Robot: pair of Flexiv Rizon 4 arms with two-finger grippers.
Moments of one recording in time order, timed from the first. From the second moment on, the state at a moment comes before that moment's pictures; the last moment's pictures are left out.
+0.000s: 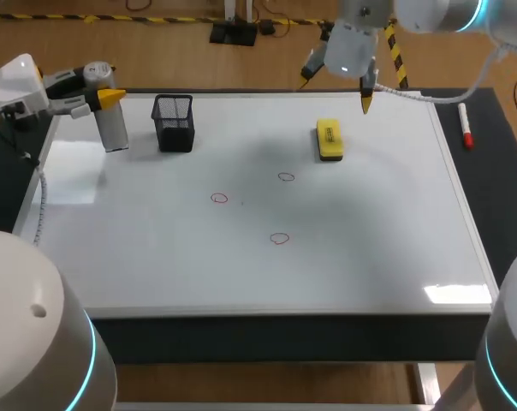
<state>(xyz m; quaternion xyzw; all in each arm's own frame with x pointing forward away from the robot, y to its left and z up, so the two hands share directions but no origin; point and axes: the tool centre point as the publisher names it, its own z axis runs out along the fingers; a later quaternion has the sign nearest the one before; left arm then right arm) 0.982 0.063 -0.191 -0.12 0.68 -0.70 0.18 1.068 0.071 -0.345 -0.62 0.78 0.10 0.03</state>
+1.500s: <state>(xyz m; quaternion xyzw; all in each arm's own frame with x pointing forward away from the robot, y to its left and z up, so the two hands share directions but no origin) 0.982 0.063 -0.191 -0.12 0.68 -0.70 0.18 1.043 0.065 -0.418 -0.70 0.70 0.07 -0.05</state>
